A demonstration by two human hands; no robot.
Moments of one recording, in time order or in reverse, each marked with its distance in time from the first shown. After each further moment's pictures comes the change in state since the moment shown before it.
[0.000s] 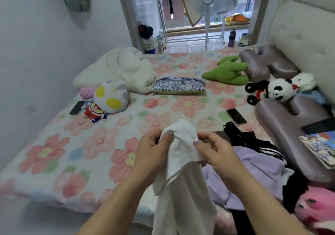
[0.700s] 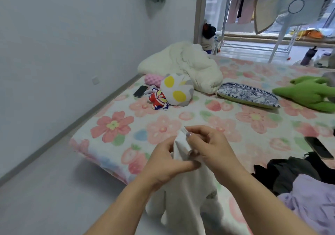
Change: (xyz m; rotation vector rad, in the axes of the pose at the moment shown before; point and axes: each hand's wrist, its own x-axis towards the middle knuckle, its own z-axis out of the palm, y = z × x) left_hand -0.036 -0.064 -0.301 -0.106 -0.025 -0.072; right_hand 0.034 0.019 0.342 -0.098 -0.251 -0.022
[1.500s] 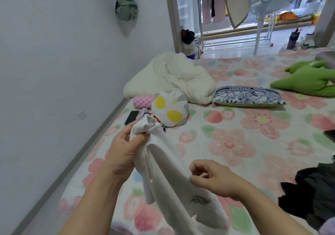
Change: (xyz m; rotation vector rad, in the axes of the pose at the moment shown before) left_hand 0.193 0.024 -0.103 -0.207 0.124 0.007; right_hand 0.141 0.044 -0.040 -0.409 -0.316 0.068
